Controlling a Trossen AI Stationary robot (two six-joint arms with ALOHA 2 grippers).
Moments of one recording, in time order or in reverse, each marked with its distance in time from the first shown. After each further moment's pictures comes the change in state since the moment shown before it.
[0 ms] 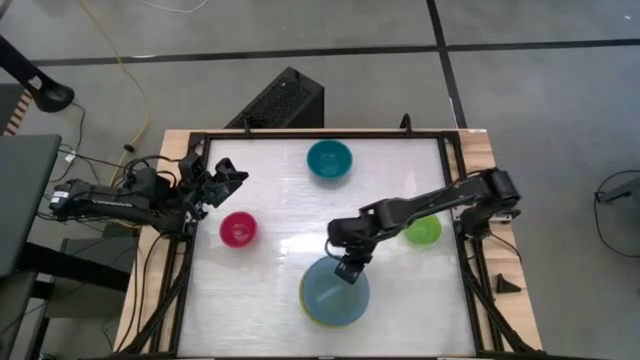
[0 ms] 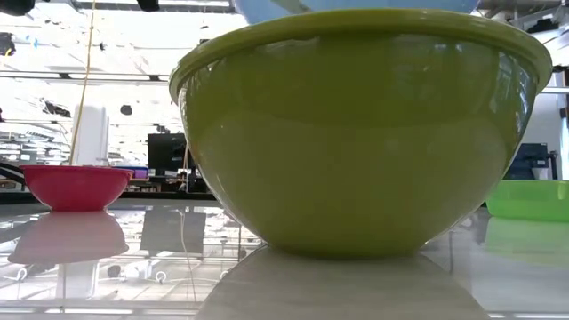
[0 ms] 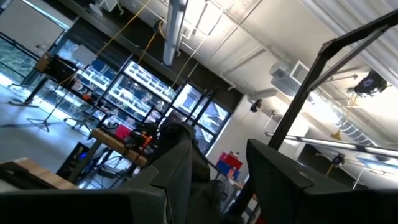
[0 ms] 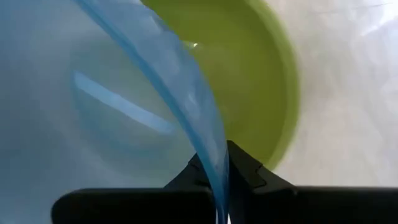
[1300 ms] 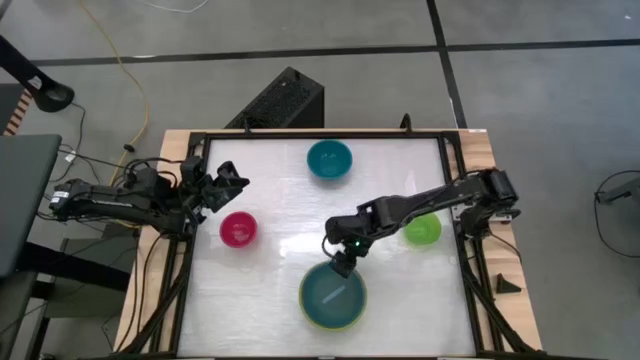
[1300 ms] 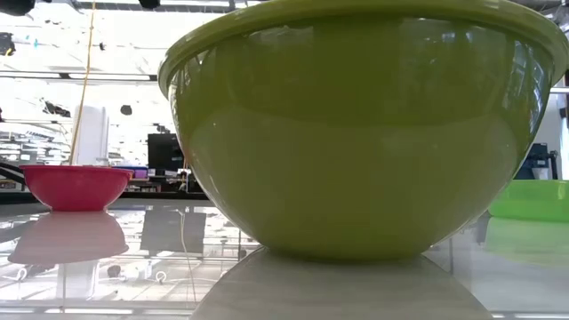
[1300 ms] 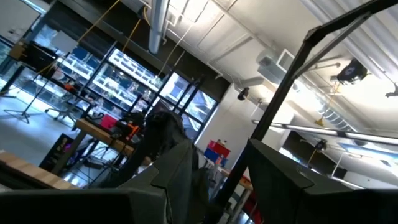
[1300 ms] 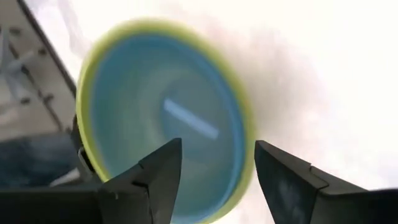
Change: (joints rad) left arm 0.000 0.000 0.000 -0.015 0.081 -0.018; right arm -0.013 0.013 0.057 -0.059 0.159 0.030
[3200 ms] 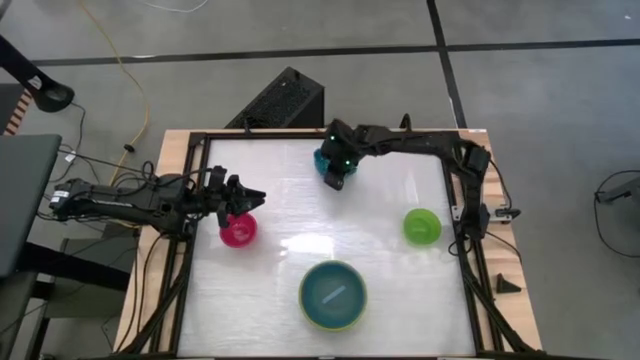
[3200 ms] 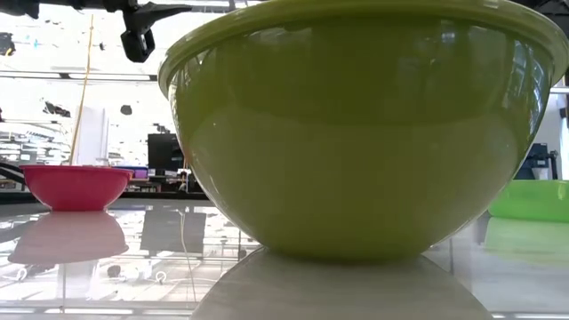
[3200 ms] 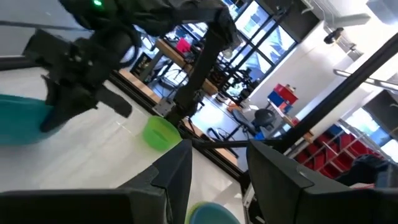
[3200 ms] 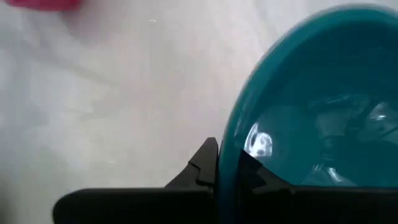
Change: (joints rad) left arm -0.006 0.000 0.000 -0.445 -0.108 -0.092; right arm -0.644 0.188 0.000 0.267 -0.130 -0.887
